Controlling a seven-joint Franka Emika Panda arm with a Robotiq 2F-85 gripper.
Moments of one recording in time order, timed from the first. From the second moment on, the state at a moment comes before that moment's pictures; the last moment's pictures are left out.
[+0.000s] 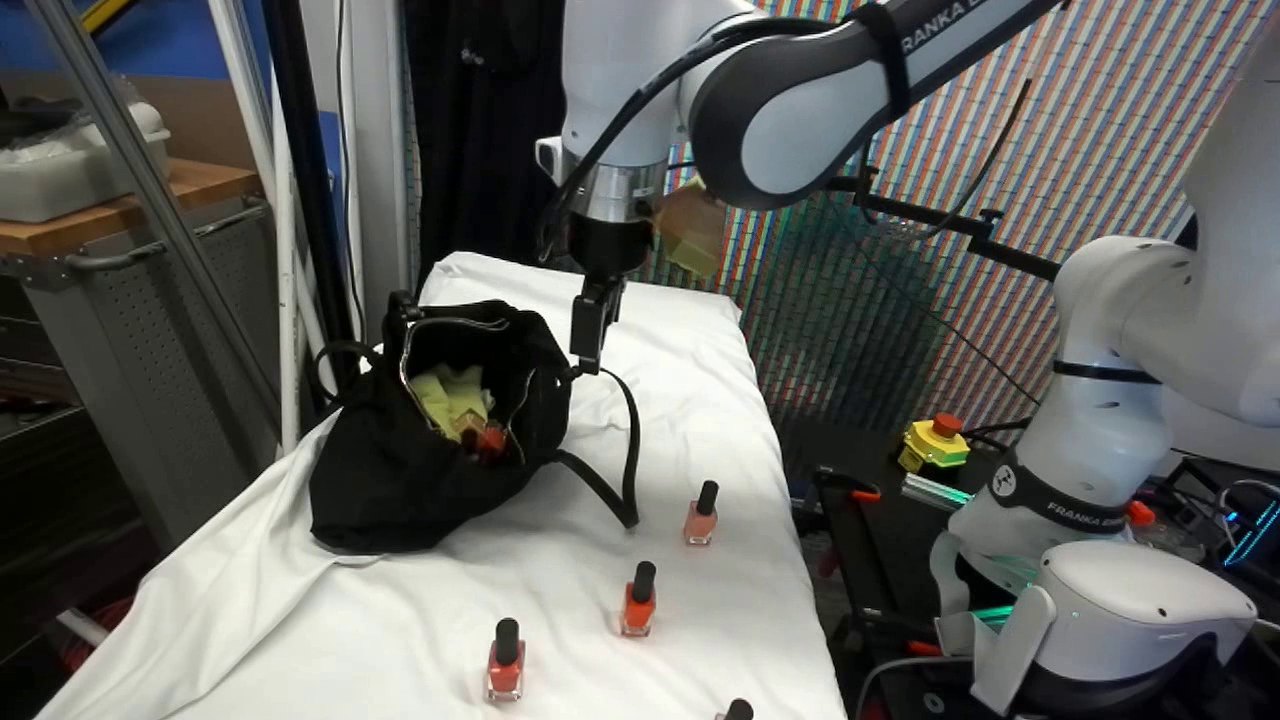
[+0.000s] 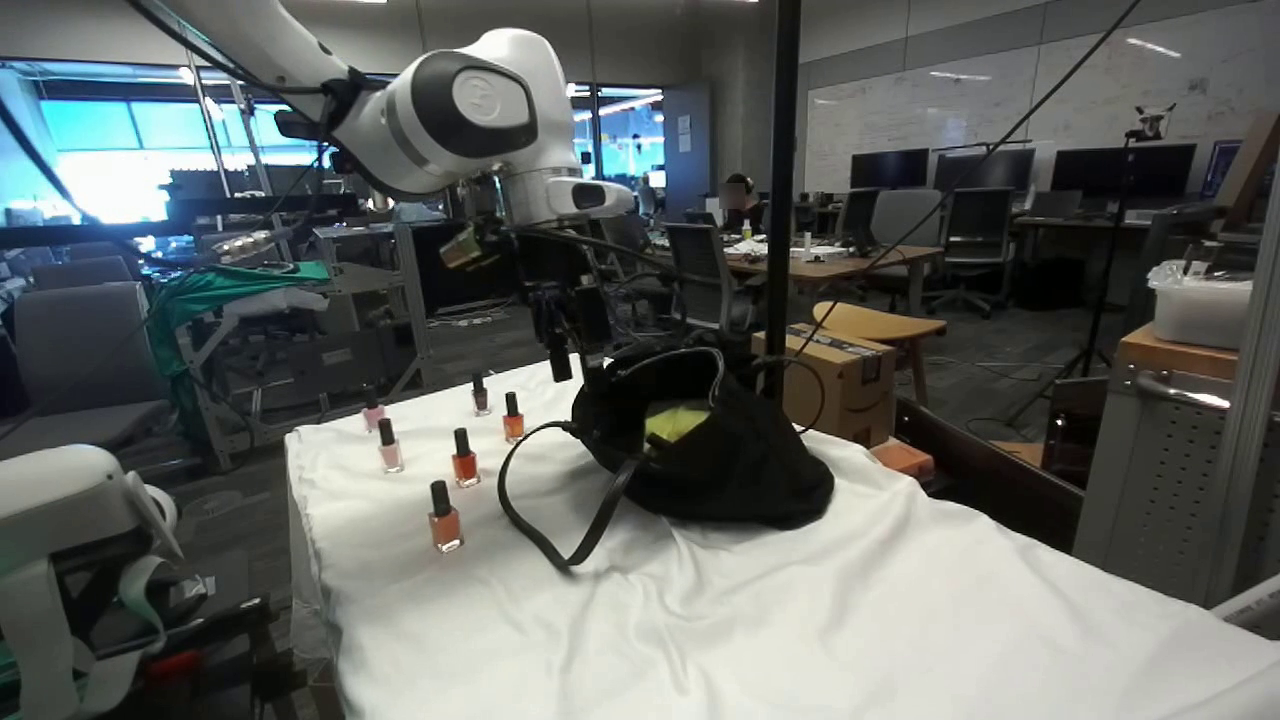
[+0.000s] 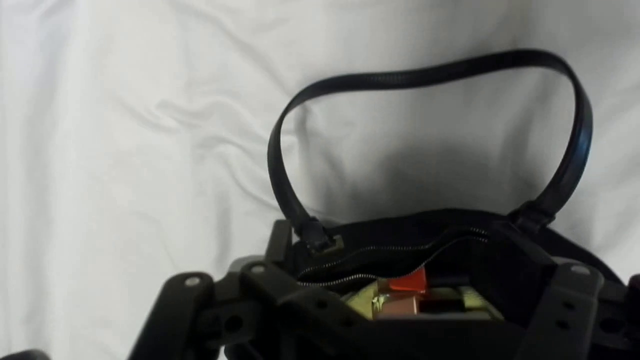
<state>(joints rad) 0.13 0.07 -0.04 -2.16 -0.28 2.22 0.30</state>
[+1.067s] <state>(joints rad) 0.11 -0.13 0.05 -2.54 -0.10 2.24 0.18</state>
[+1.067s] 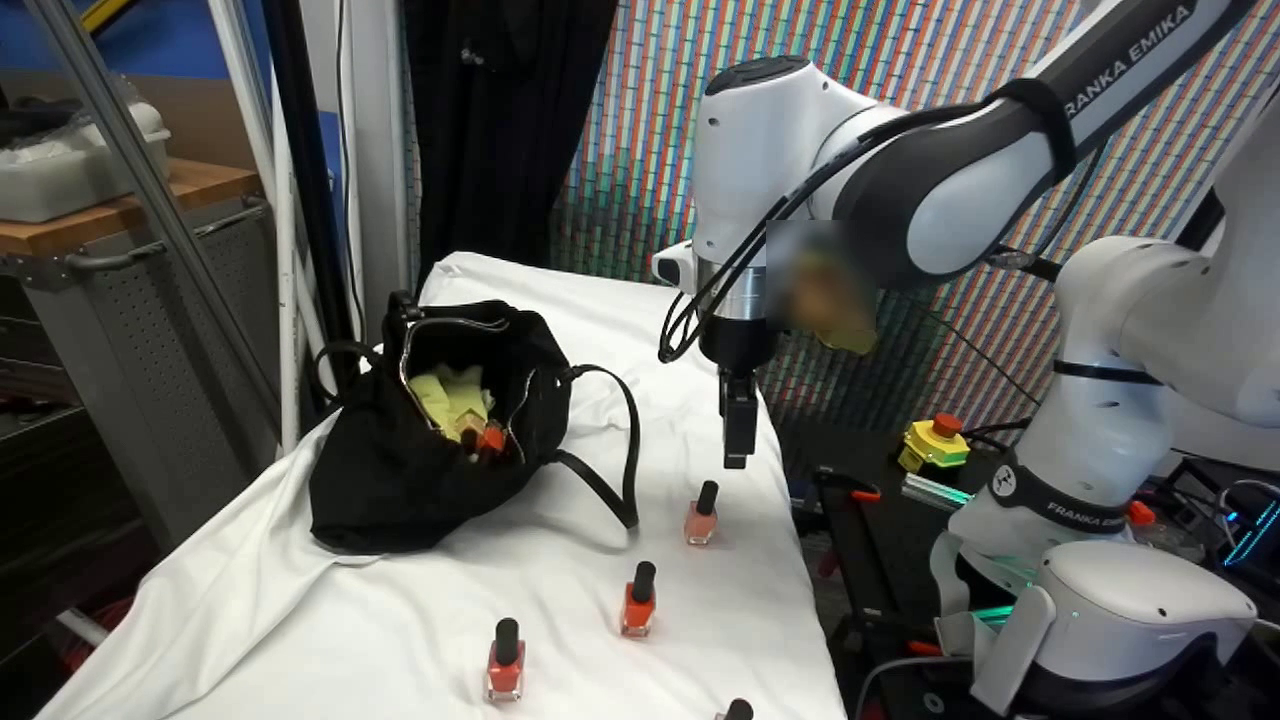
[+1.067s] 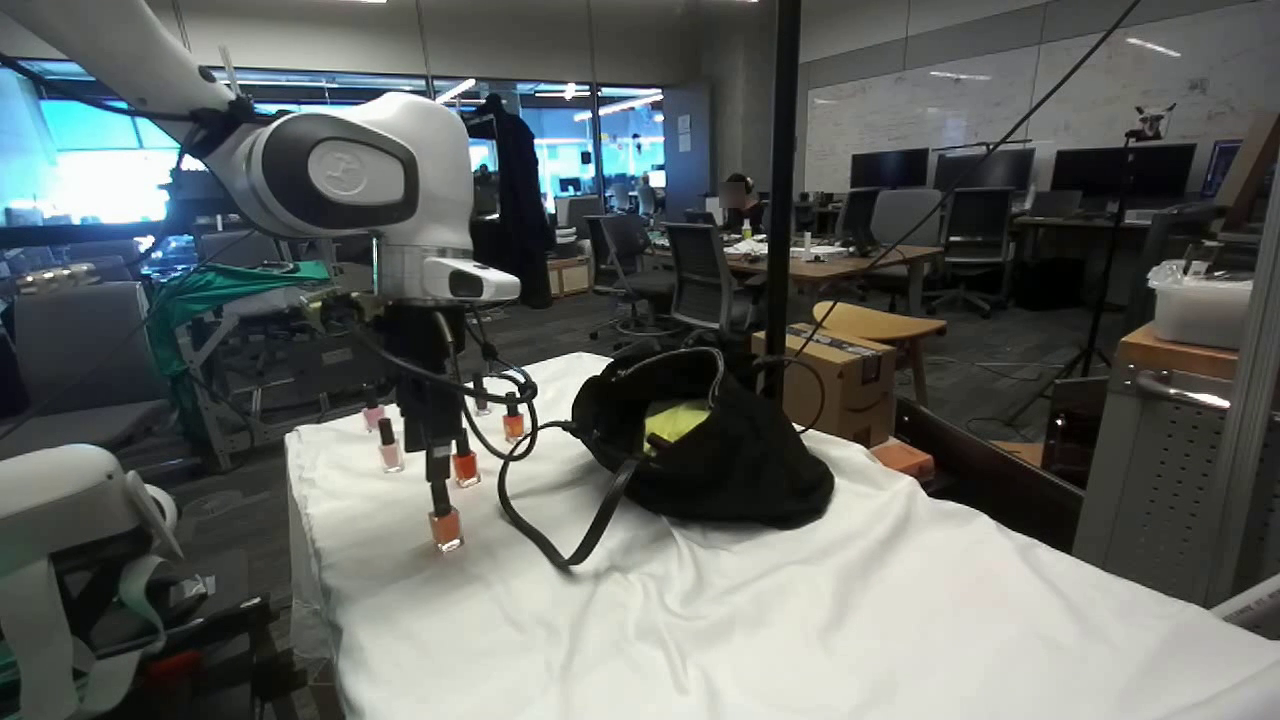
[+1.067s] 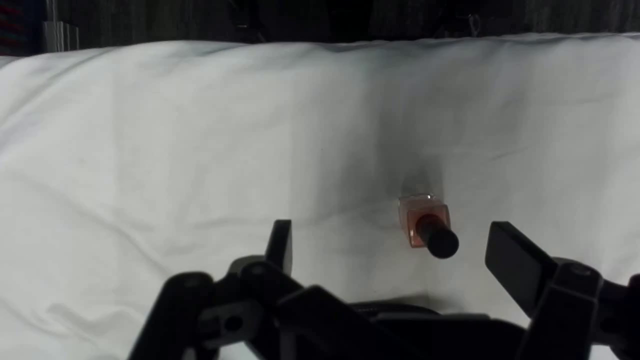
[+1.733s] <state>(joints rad) 0.12 -0.02 0.09 -2.57 -0.03 2.37 0.09</state>
